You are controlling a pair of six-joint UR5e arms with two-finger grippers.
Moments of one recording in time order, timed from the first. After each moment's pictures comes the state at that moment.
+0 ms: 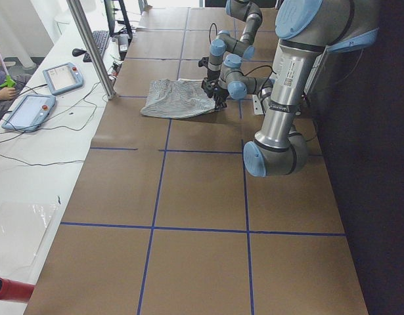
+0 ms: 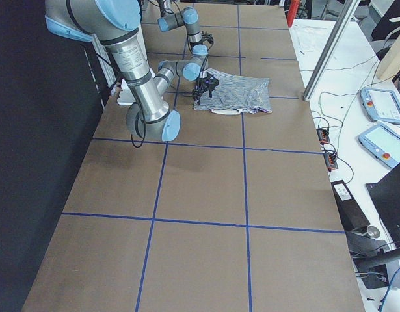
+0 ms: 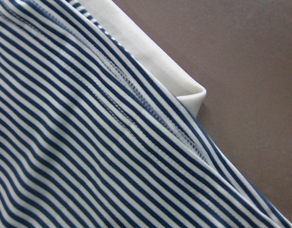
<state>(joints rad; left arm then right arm) -0.36 -1.97 -1.96 -1.69 -1.62 -1.74 0.37 -0.88 1.59 -1.62 1.70 2.11</state>
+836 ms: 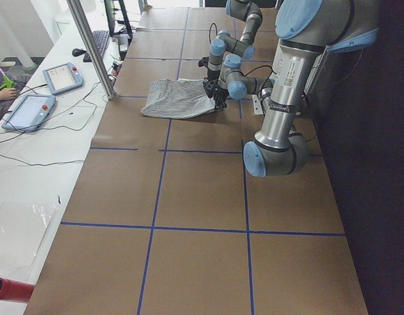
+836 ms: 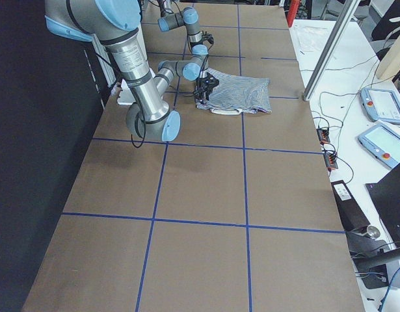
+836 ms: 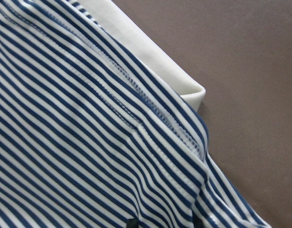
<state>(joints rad) -0.36 -1.97 -1.96 -1.69 -1.62 -1.74 0.37 -0.88 1.60 -1.62 1.70 2.11</state>
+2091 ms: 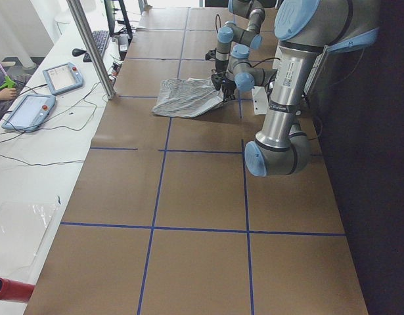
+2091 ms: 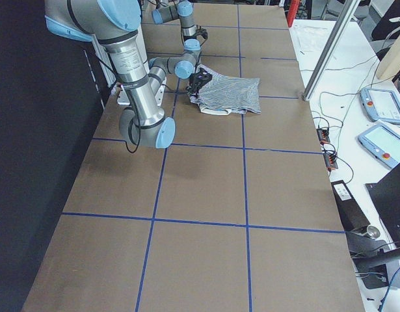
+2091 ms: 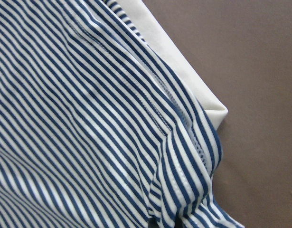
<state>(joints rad) -0.28 -1.96 -2.13 -1.56 -1.66 -1.76 0.32 -1.00 1.85 -1.61 1.76 2.04</state>
